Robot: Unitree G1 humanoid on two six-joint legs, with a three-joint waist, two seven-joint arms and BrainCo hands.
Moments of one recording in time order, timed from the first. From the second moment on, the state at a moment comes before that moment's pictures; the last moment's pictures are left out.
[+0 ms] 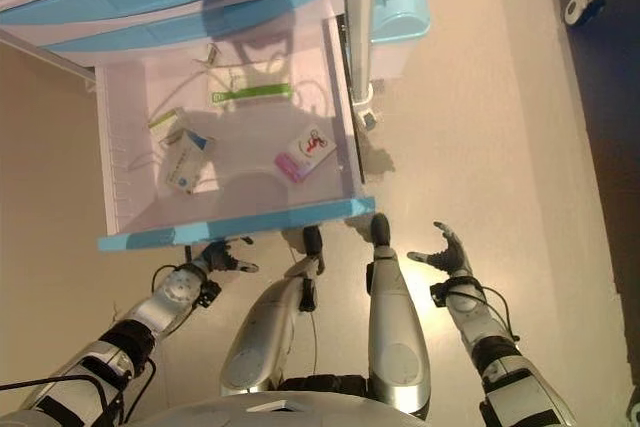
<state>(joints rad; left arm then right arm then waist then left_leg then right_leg) -0.30 0.58 -0.48 0.71 -0.04 -0.09 0.02 -0.23 -0.43 0.30 0.87 0.02 -0.29 -0.28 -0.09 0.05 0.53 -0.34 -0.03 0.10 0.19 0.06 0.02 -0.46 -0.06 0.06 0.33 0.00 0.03</state>
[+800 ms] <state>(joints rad) -1.07 0.78 -0.34 1.24 -0.39 0.09 0.13 -0.16 -0.49 0.38 0.76 0.02 -0.30 -0.28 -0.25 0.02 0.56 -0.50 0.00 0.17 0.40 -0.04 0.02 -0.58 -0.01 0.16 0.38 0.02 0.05</state>
